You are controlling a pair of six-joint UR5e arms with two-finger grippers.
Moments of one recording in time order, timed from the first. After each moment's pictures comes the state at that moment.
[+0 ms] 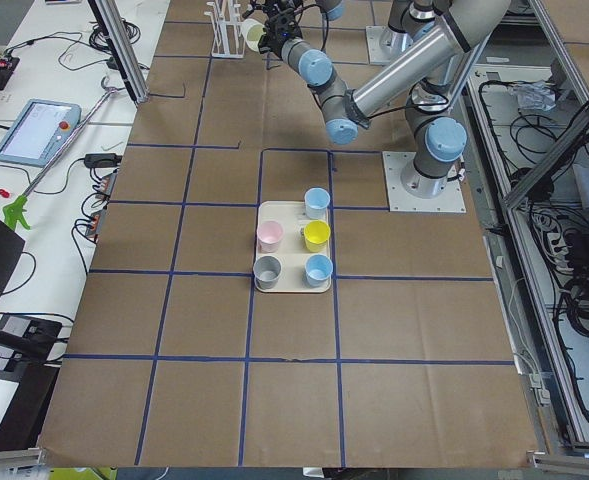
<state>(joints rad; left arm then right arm) -1.42 -1.70 -2.23 0.14 0.41 0.40 1.94 -1.31 1.99 -3.40 -1.37 1.76</state>
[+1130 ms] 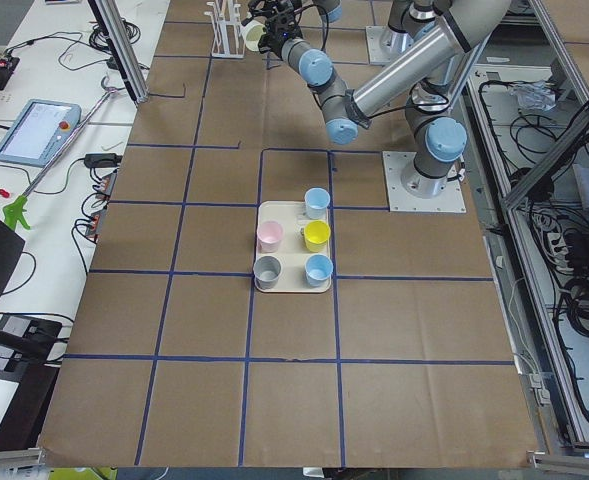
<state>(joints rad) -1.42 -1.70 -2.23 0.14 0.42 0.41 1.95 -1.30 1.98 -3.41 -1.36 1.74</state>
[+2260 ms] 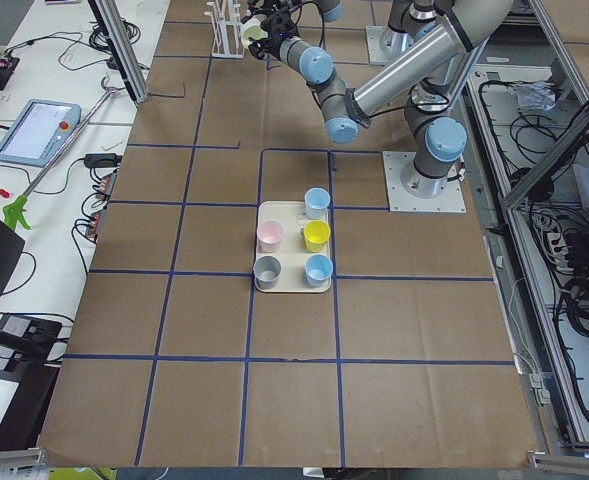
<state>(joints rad) -1.39 -1.68 -2.22 0.14 0.46 0.32 1.94 -1.30 1.98 -3.41 -1.37 1.74</state>
